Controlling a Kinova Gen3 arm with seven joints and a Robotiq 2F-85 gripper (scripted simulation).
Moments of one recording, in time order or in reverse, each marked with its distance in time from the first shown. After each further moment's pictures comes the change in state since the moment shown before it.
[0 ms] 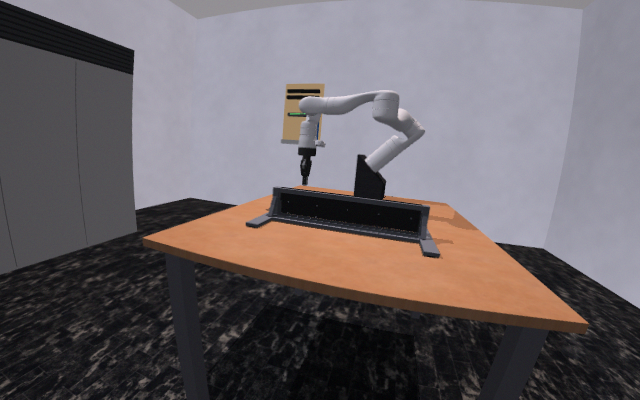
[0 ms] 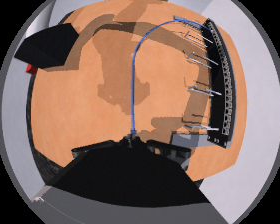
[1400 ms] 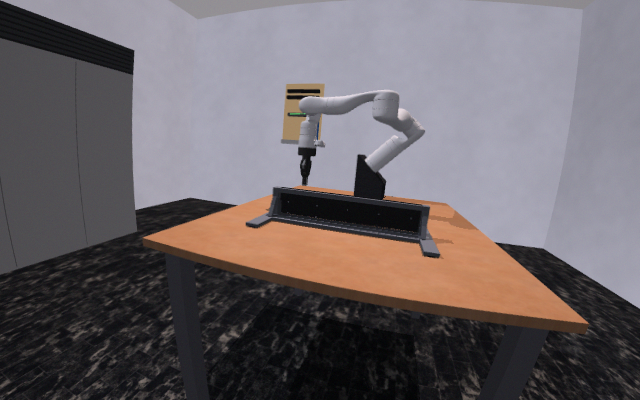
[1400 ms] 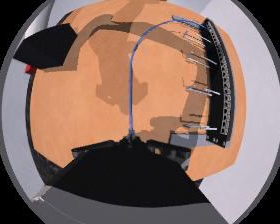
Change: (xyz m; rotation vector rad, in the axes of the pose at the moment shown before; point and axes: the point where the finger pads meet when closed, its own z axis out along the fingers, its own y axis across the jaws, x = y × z) arm 0.000 0.003 0.000 -0.011 0.000 0.005
